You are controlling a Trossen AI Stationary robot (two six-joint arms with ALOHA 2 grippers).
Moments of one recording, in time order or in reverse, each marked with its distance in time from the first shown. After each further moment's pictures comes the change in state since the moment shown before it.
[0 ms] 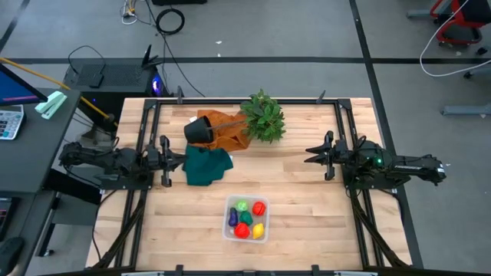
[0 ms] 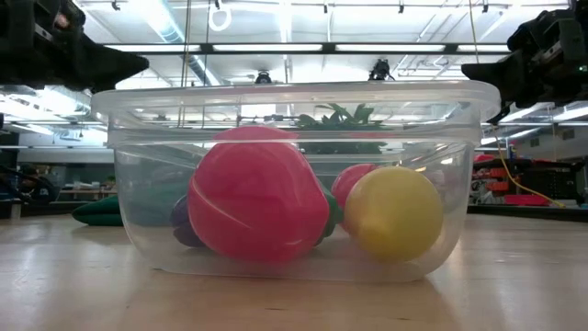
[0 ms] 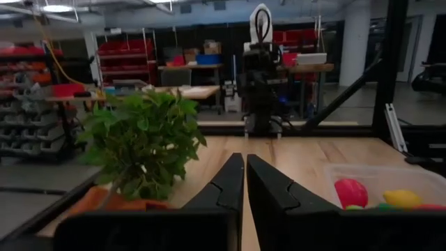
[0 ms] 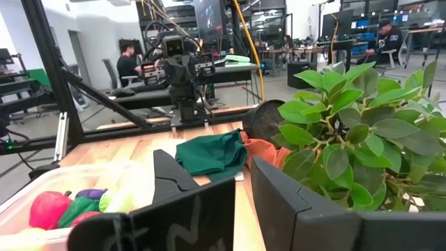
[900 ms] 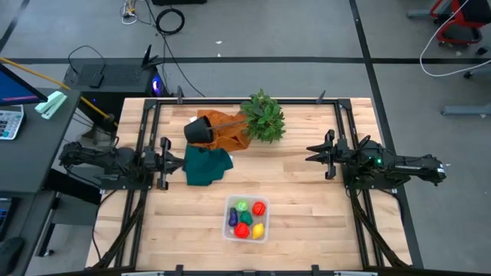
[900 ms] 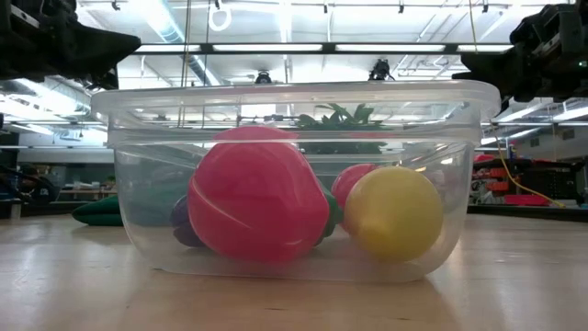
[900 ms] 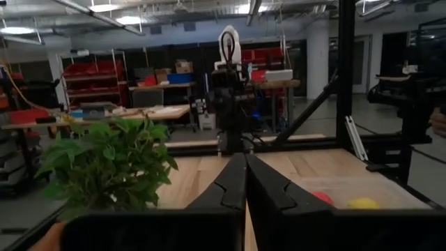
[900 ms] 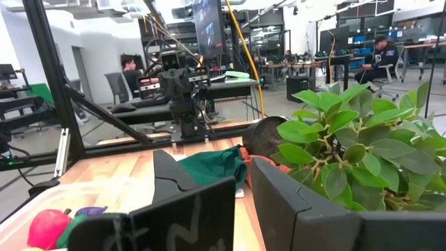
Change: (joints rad) left arm -0.004 -0.001 0.000 0.067 0.119 0.037; right arm 0.000 0.000 -0.006 0.069 0.005 -0.008
